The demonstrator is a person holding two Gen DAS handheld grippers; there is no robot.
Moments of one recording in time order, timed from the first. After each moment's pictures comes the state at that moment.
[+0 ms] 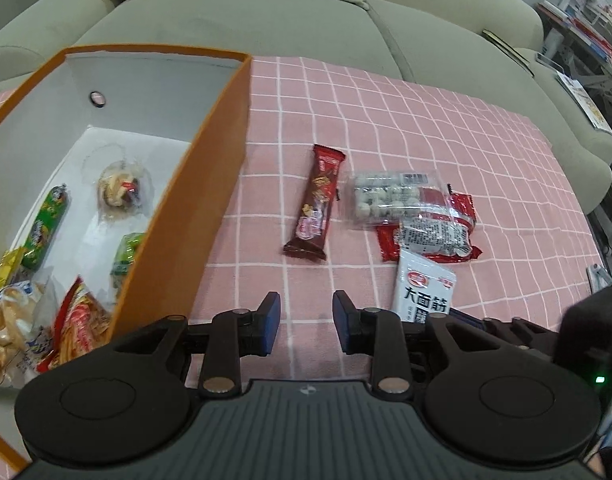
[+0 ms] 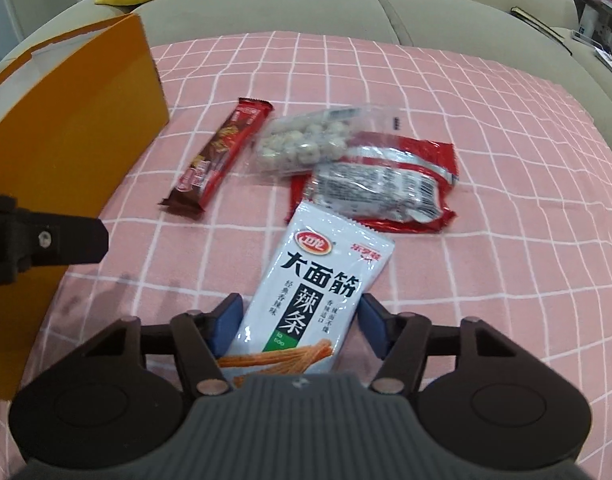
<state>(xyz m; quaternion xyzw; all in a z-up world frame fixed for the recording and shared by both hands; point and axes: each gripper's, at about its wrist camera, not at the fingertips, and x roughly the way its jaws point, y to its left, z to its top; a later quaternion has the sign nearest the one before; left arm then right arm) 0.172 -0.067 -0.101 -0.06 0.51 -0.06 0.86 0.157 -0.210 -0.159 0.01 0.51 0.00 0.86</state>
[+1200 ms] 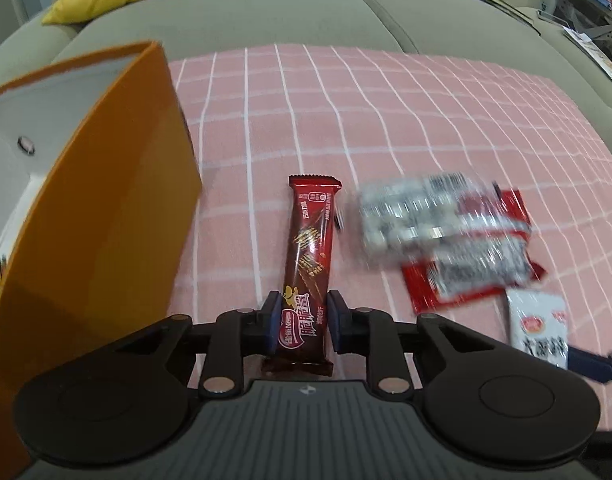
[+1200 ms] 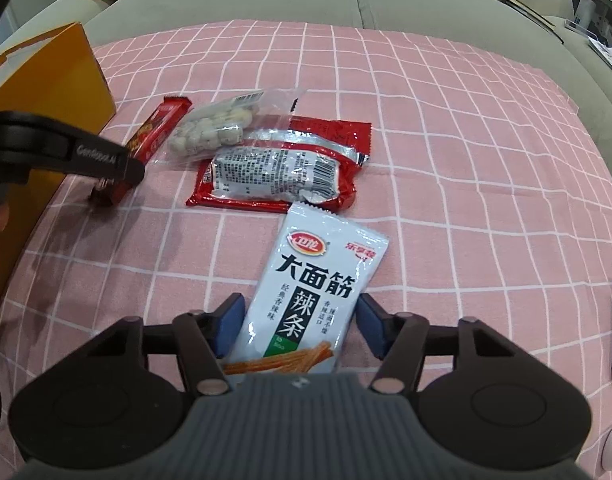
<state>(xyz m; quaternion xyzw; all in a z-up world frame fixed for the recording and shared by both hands) 0.231 -0.105 -0.156 0.02 0.52 -0.06 0.85 0.152 -0.267 -0.157 -0.01 0.53 0.01 0.85</state>
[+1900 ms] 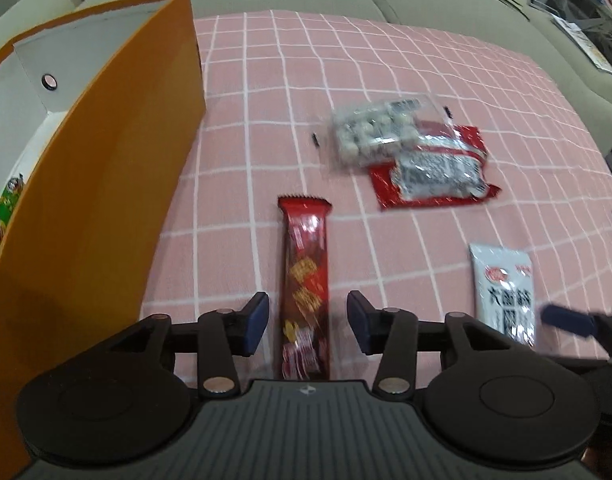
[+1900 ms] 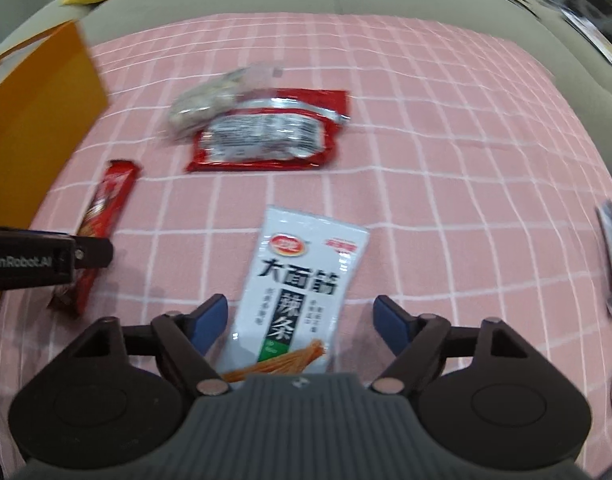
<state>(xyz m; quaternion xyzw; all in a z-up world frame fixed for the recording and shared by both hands) 0.177 -0.102 -0.149 0.00 0.54 -0.06 0.84 0.124 -0.270 -0.156 0.04 0.55 -0.05 0.83</state>
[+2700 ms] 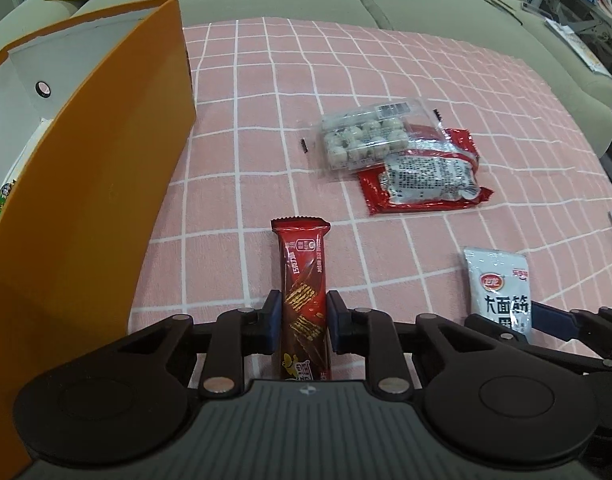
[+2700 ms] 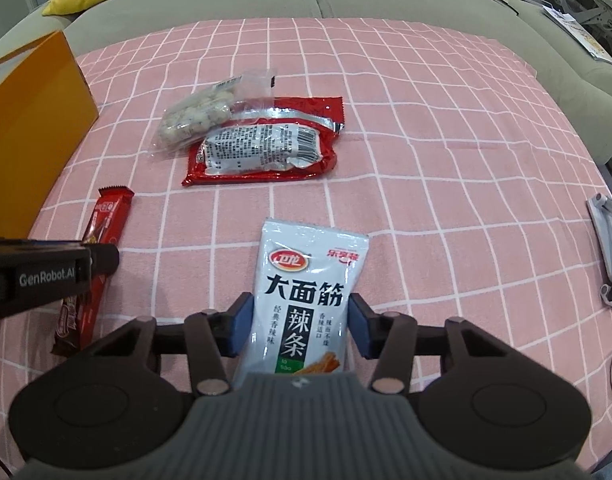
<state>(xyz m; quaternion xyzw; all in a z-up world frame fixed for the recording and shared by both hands) 0.171 -0.106 -0.147 0.00 0.53 -0.08 0.84 0.126 -0.258 -0.148 0.03 0.53 -0.06 0.84</state>
